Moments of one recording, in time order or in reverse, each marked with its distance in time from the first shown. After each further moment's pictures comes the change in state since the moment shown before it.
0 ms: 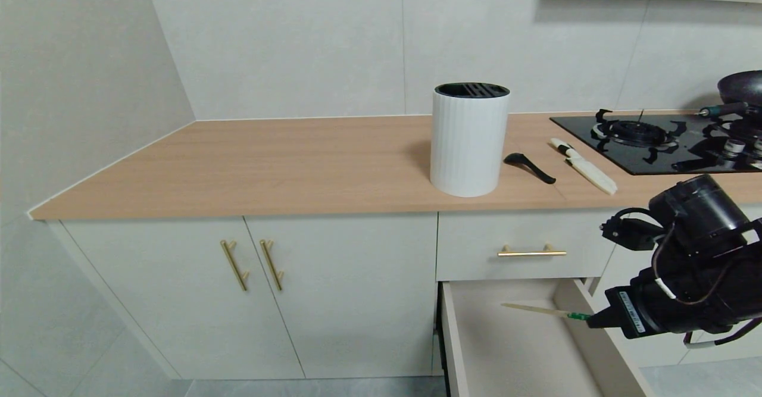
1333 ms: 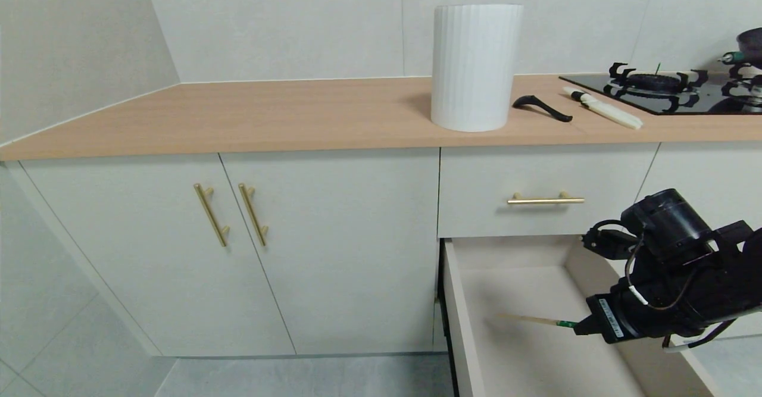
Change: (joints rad) left arm 0.001 0.000 0.000 0.000 0.000 0.000; right arm 0.013 0.081 0.017 -0.058 -0.003 0.002
